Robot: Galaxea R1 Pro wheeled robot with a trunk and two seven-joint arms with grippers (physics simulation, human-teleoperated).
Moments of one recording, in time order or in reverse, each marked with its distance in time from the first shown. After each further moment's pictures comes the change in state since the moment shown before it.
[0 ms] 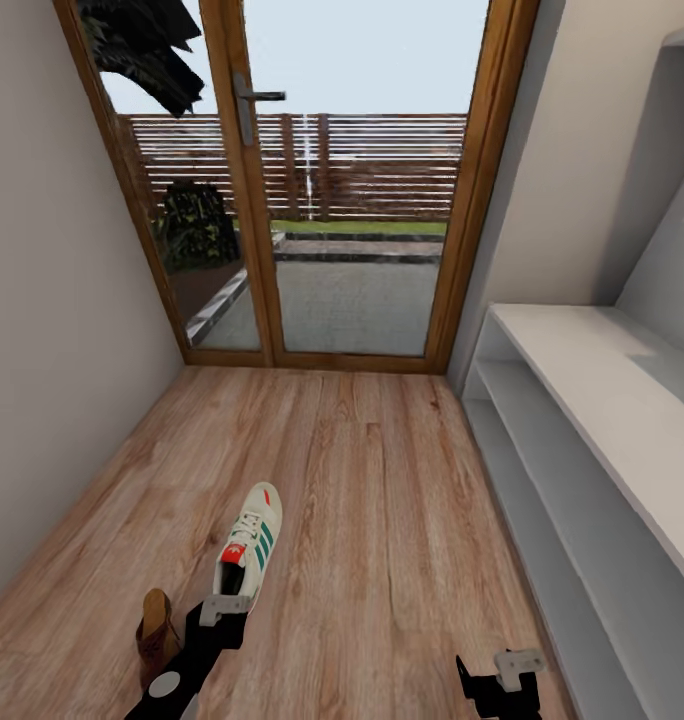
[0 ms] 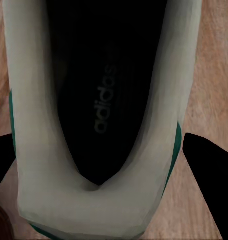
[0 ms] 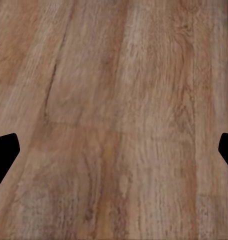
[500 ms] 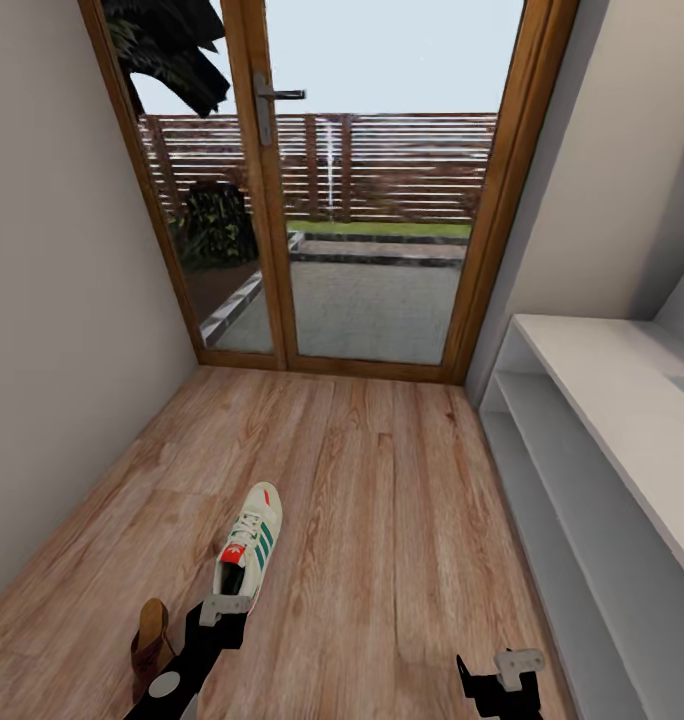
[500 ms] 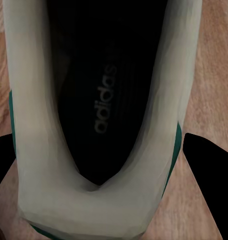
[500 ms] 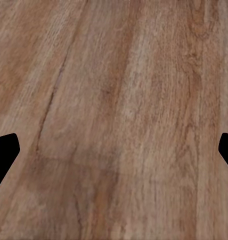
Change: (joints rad) left arm 0.000 0.000 0.000 0.000 0.000 0.000 0.001; right arm 0.000 -0.001 0.000 -0.002 -0.001 -0.001 -0.001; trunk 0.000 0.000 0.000
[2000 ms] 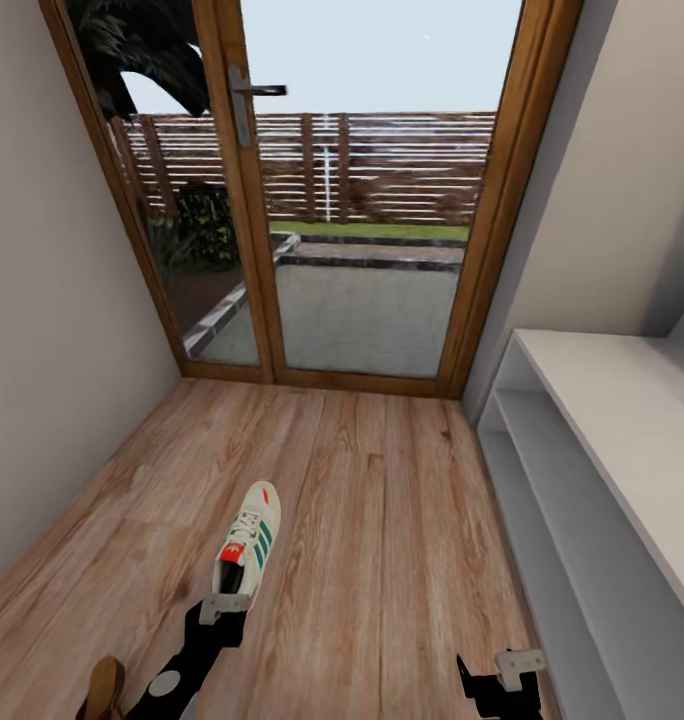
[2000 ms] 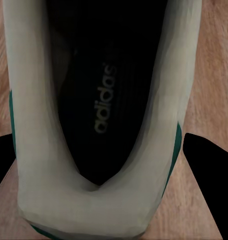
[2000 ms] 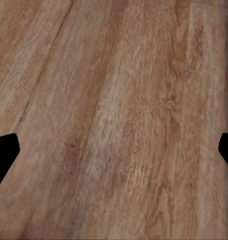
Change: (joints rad) left arm 0.000 0.000 0.001 -0.005 0.000 0.000 0.008; right arm 0.000 0.000 0.000 0.000 0.001 0.001 -0.001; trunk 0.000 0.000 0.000
